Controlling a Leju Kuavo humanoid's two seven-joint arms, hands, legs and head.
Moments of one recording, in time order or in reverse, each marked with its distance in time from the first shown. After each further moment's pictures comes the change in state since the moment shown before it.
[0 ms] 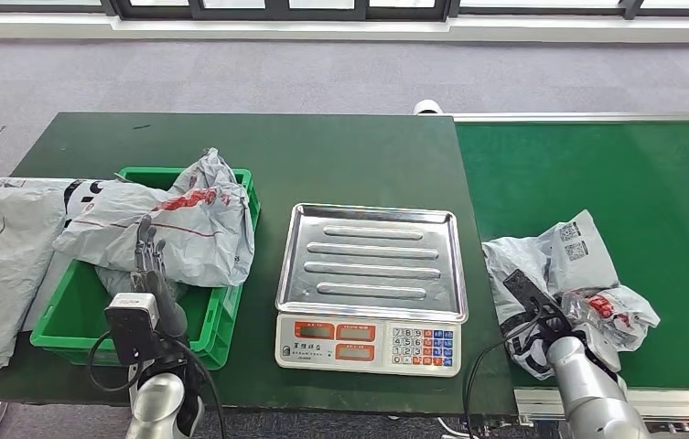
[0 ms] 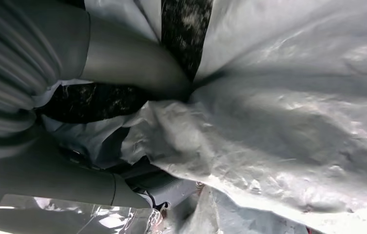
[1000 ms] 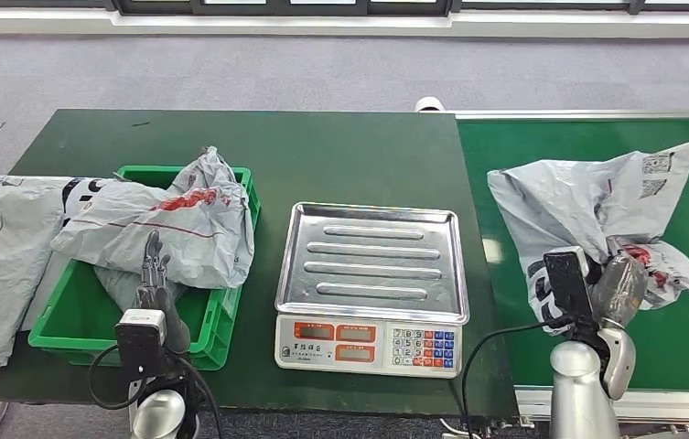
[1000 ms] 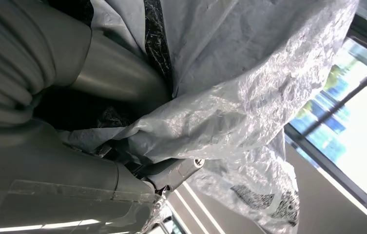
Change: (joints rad) left arm 0.064 0.000 0.000 -0.017 -0.048 0.002 -0.011; right arm 0.250 0.158 0.099 -0.758 -0.501 -0.425 -0.425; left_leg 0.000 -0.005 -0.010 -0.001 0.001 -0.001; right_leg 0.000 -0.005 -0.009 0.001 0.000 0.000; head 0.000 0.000
